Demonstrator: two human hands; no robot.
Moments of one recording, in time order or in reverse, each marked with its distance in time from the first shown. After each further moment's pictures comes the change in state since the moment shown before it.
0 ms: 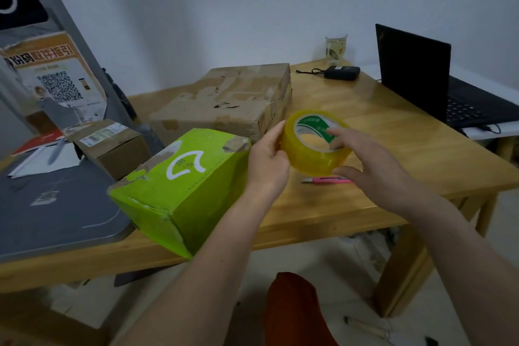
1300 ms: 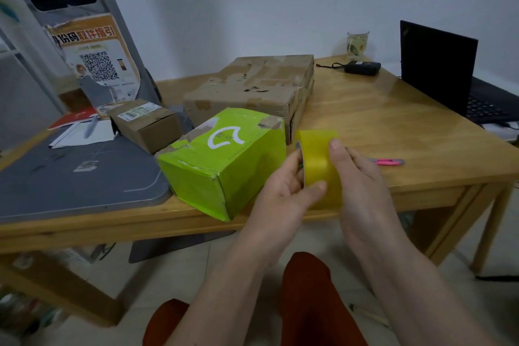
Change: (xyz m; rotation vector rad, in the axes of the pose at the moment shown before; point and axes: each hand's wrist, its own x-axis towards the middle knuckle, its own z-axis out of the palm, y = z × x) left_hand -0.121 0.010 -0.057 -0.488 -0.308 -0.022; right_hand -0.043 -0.147 0.048 1.017 0.327 0.542
